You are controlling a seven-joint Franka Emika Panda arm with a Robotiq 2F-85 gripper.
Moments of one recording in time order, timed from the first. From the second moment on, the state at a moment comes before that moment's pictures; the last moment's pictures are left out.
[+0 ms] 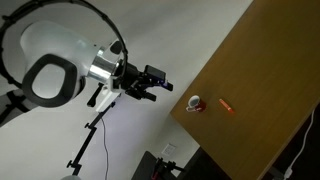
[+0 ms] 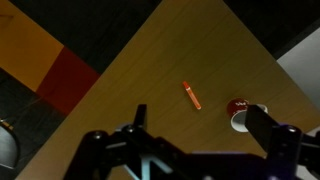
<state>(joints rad) -0.05 -0.38 -0.22 -2.43 -0.16 2.24 -0.62</state>
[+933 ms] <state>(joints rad) 0.00 -0.25 -0.24 -2.43 -0.06 2.28 -1.08</state>
